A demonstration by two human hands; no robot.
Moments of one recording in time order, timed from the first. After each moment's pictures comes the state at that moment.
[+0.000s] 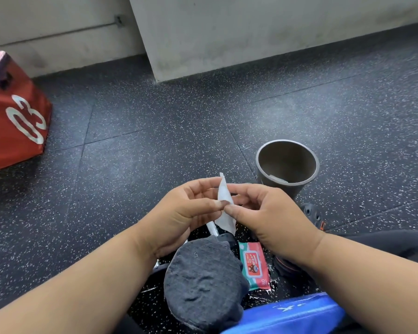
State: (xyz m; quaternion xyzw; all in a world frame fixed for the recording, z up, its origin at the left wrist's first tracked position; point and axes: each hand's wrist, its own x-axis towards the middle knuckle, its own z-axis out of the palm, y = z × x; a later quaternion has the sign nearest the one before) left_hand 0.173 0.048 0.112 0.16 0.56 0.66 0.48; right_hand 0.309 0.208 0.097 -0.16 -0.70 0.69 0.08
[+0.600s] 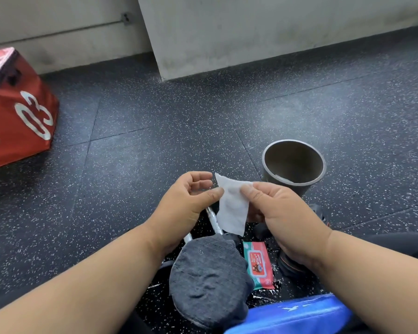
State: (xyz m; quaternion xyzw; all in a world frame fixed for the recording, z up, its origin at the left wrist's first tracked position) left_hand 0.167 0.043 0.103 0.16 0.71 0.60 0.32; right_hand 0.304 0.199 0.102 -0.20 -0.56 0.80 0.06
